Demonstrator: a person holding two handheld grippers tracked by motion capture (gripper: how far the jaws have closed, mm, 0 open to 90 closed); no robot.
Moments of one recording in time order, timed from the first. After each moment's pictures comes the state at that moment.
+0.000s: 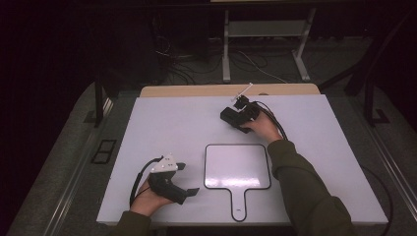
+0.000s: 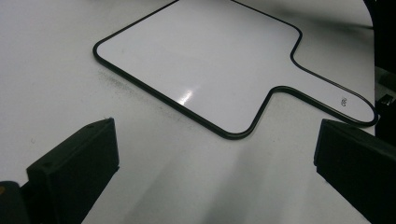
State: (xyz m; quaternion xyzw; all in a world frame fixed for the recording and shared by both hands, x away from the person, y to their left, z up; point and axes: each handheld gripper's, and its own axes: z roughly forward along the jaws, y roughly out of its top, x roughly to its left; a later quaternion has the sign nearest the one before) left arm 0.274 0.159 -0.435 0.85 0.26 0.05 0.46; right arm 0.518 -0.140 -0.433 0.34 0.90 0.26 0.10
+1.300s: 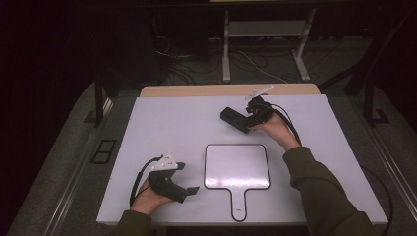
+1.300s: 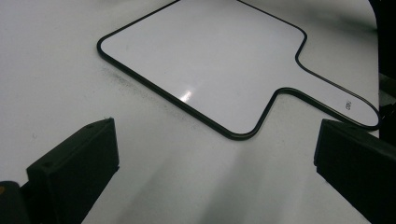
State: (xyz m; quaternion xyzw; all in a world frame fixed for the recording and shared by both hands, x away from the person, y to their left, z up) left arm 0.277 0.160 -0.437 0.84 0.27 0.05 0.46; right arm 0.469 -0.173 -0.399 0.34 0.86 0.37 0.12
